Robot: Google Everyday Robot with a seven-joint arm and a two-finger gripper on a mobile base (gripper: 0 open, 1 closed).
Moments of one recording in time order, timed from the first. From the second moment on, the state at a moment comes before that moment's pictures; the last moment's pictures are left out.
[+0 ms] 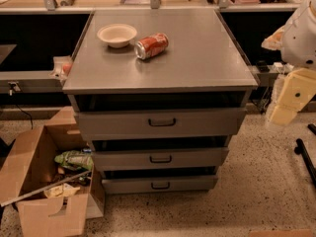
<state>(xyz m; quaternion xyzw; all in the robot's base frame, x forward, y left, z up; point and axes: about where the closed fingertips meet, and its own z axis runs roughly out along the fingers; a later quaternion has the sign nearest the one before) 0.438 -0.217 0.976 -0.60 0.78 -0.03 0.16</state>
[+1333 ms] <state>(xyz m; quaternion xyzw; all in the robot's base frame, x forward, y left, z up) 0.444 -0.210 0.826 -0.64 0.76 0.00 0.13</state>
